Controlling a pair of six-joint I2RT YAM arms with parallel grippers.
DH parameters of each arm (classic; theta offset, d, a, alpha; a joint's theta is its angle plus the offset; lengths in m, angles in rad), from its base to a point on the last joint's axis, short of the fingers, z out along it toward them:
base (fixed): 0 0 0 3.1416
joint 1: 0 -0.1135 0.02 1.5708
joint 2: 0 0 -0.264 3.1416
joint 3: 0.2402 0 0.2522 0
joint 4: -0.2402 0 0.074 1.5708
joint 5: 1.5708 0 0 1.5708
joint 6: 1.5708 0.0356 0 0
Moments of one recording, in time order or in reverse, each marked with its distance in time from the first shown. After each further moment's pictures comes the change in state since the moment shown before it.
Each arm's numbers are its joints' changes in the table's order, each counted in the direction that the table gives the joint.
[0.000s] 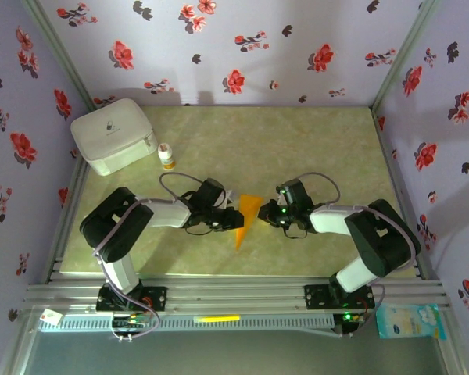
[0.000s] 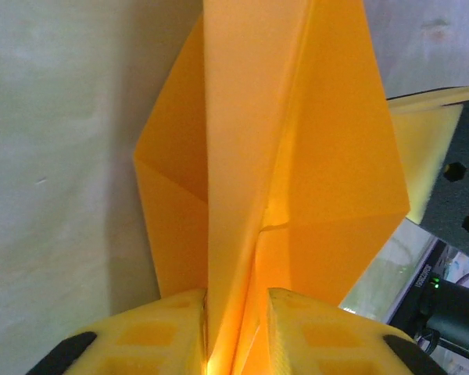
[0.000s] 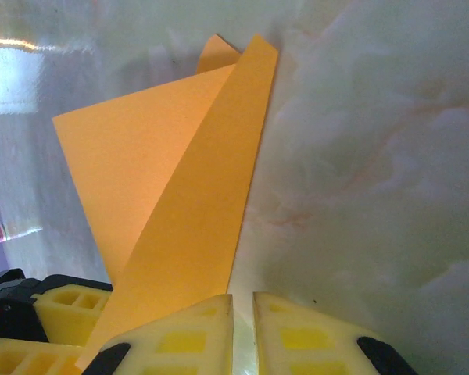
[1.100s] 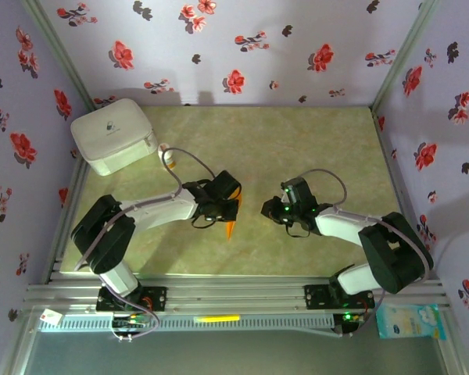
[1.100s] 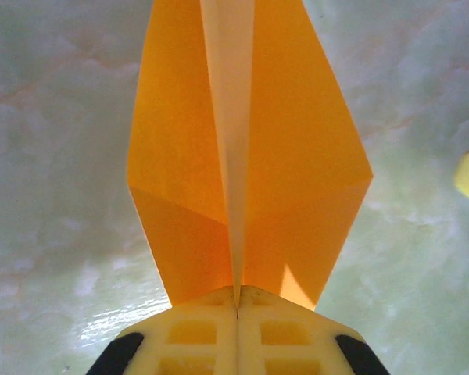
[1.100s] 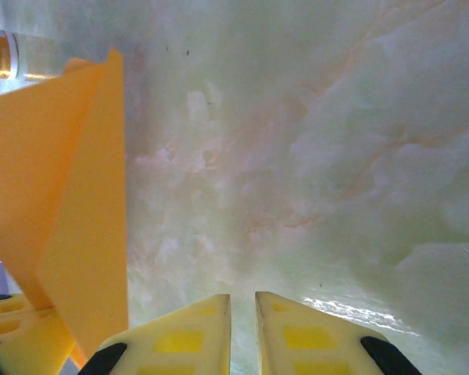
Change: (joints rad) left arm 0.117 -0.090 0.290 -0.618 -0.545 0.101; right arm -0.004 -0.129 0.000 -0.080 0.083 -0.006
